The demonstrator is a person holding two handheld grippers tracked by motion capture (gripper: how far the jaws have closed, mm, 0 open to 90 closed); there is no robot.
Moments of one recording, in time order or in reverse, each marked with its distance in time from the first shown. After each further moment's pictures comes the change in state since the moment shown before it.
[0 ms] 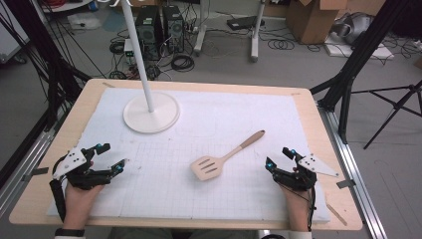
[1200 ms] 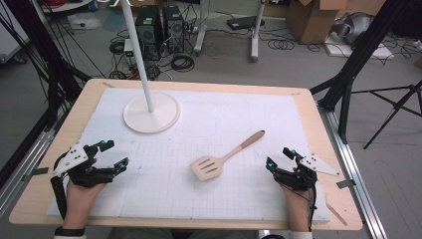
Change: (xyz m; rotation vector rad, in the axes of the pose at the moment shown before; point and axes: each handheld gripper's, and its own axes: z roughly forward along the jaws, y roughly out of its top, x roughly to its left) left arm -0.013 0.024 0.006 -0.020 -0.051 0.010; right arm -0.003 -0.002 0.000 -0.001 0.005 0.043
